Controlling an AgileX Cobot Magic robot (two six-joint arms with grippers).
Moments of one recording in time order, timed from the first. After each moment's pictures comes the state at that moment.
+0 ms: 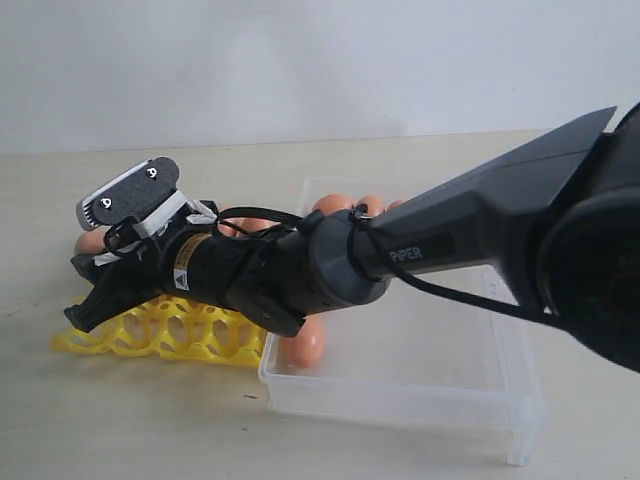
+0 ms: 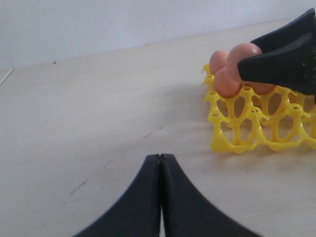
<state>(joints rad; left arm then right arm) -0.05 0.01 0.00 0.10 0.38 0.03 0.89 2.28 -1.41 -0.26 -0.47 0.21</state>
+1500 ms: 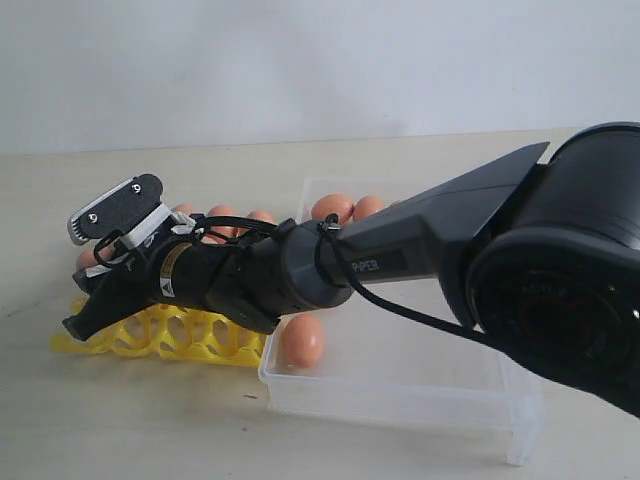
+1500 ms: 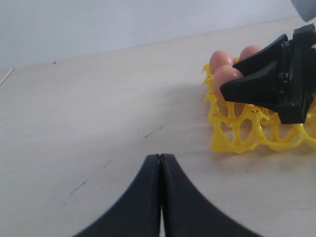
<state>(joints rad) -0.05 0.01 0.00 0.10 0.38 0.03 0.89 2.38 -1.55 -0.31 -0.36 0.25</state>
